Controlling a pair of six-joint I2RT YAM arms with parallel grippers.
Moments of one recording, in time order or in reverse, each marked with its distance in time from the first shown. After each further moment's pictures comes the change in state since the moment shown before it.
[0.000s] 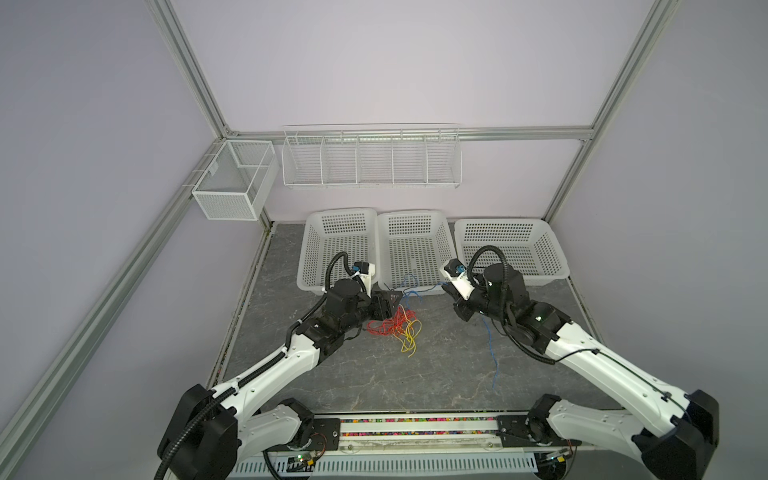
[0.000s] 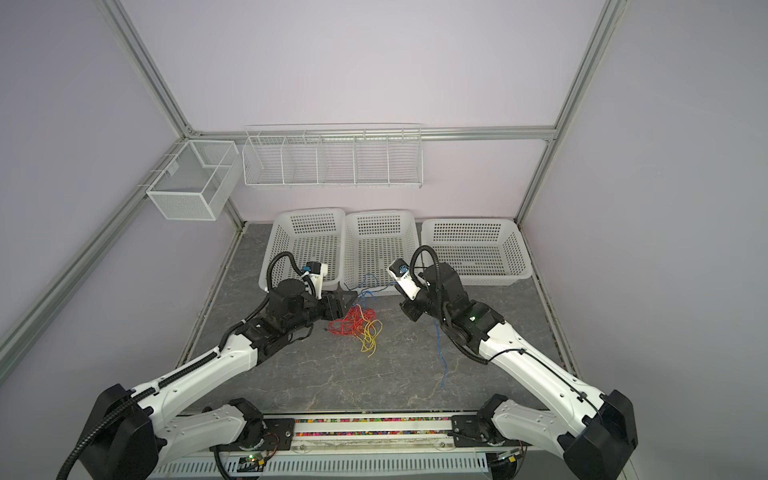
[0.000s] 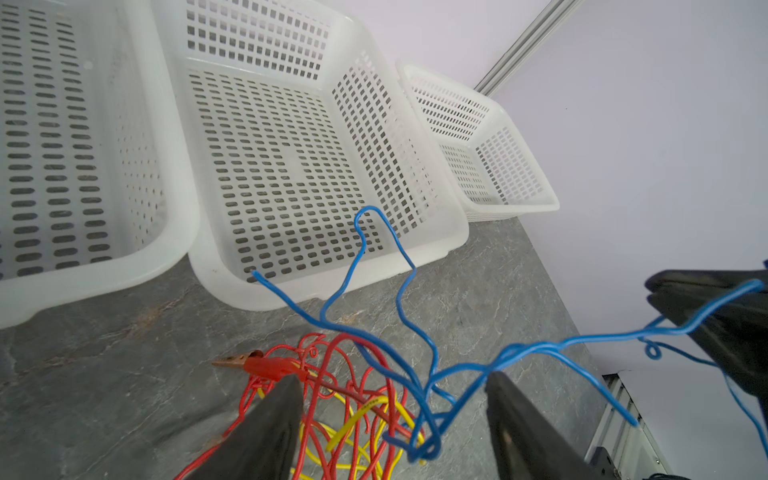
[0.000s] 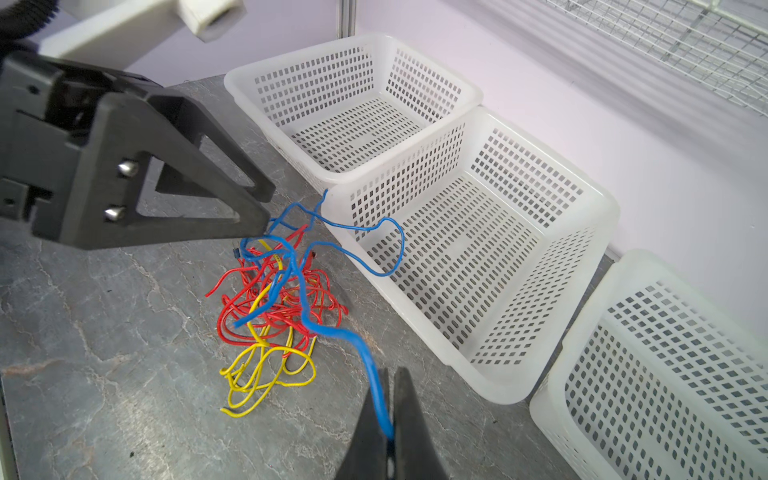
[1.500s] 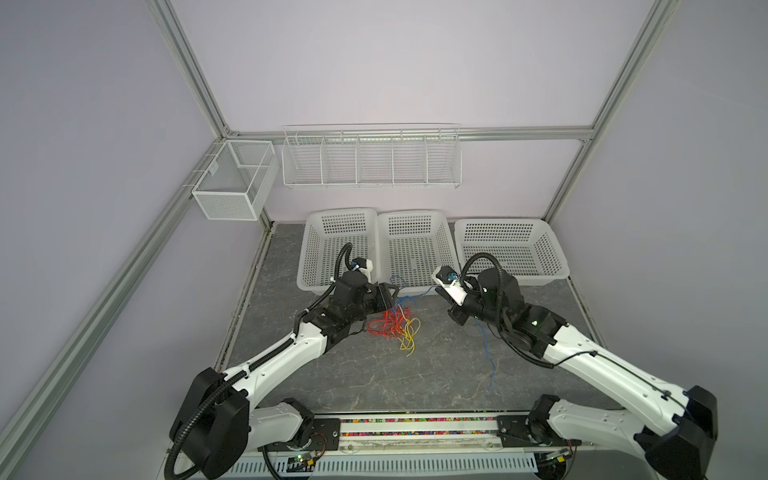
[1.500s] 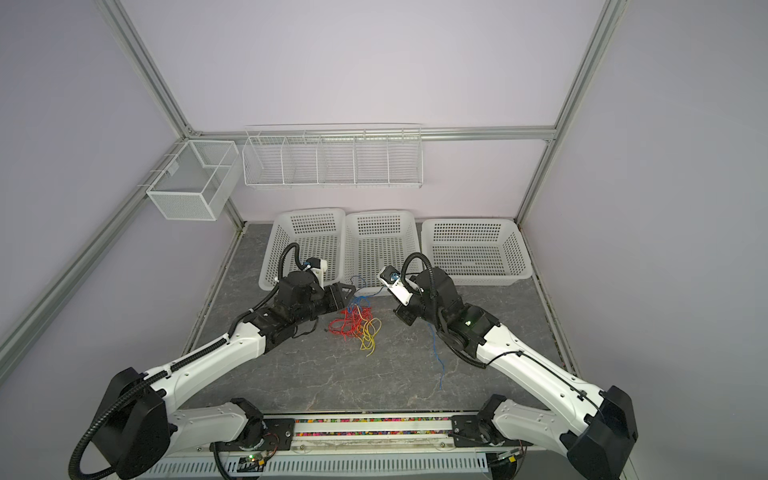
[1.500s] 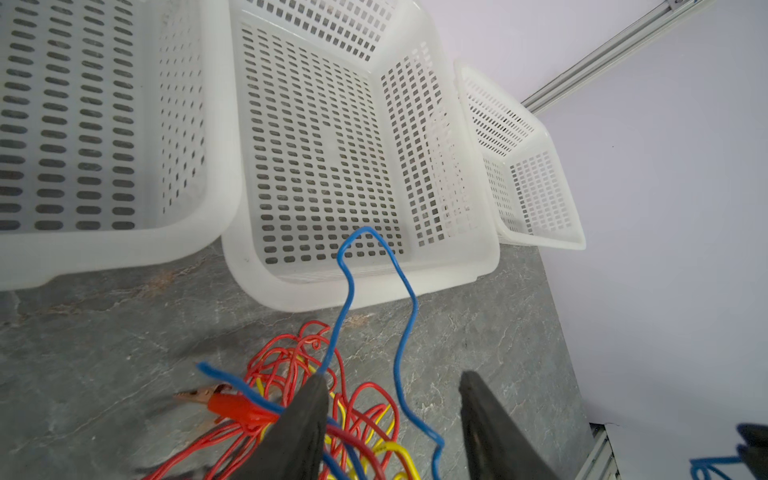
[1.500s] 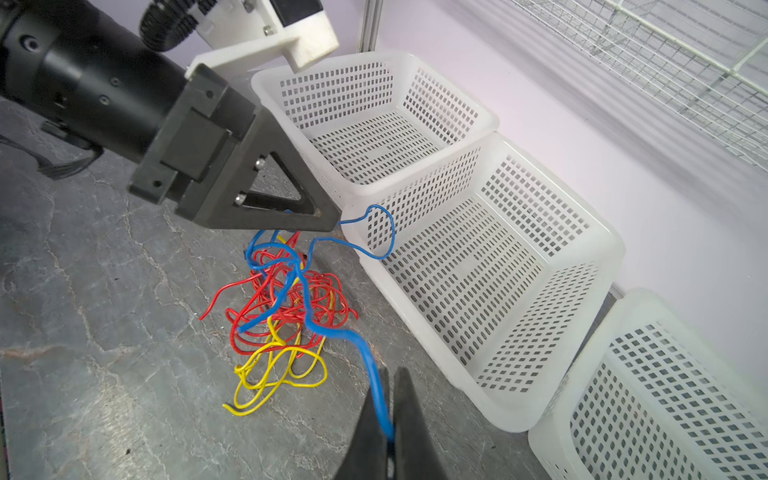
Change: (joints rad) left arm 0.003 0.085 0.092 -0.100 -0.061 -0.168; right arm 0.073 0.001 -0.006 0.030 0.054 -0.053
